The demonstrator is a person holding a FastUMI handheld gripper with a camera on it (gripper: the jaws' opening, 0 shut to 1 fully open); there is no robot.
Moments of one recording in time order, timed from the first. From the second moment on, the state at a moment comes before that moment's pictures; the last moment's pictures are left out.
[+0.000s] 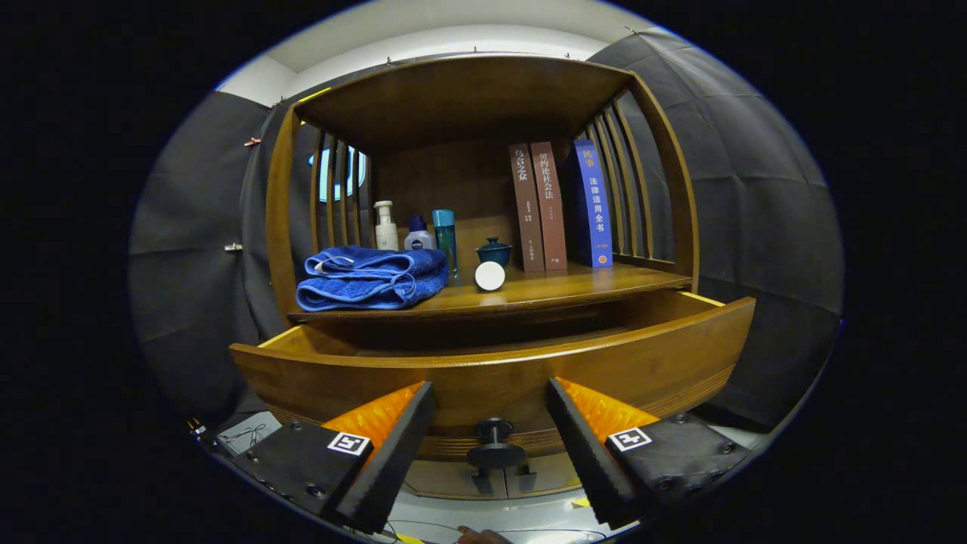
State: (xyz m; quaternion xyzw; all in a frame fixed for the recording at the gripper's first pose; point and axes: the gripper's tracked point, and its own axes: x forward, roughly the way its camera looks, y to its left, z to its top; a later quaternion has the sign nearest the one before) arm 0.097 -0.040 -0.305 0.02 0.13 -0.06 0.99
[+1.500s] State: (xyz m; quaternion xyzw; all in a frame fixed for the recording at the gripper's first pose) arm 0.158 -0.040 -0.292 -0.02 0.14 -0.05 0.99
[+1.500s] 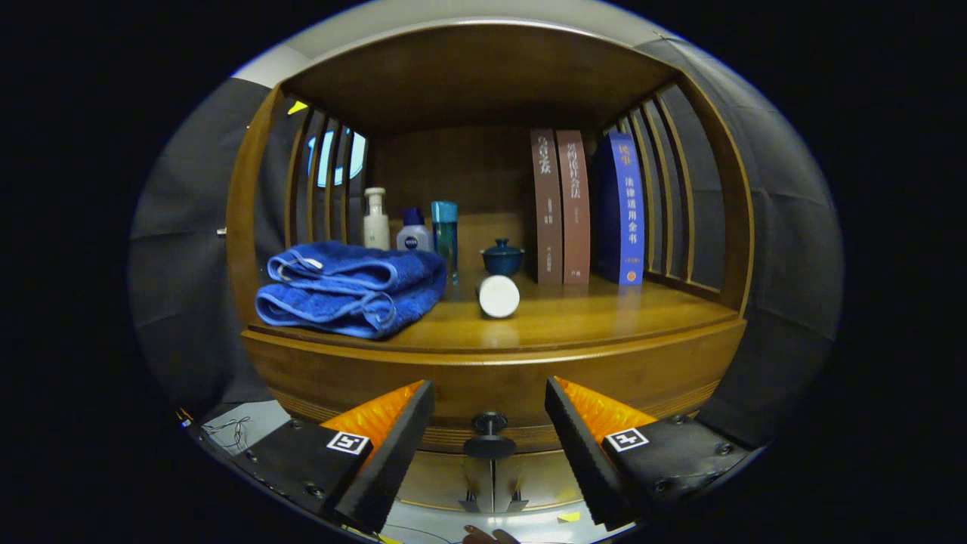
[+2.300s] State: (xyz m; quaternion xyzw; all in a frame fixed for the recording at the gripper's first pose) arm 0.057 0.001 -0.028 -0.04 0.05 -0.01 1.00
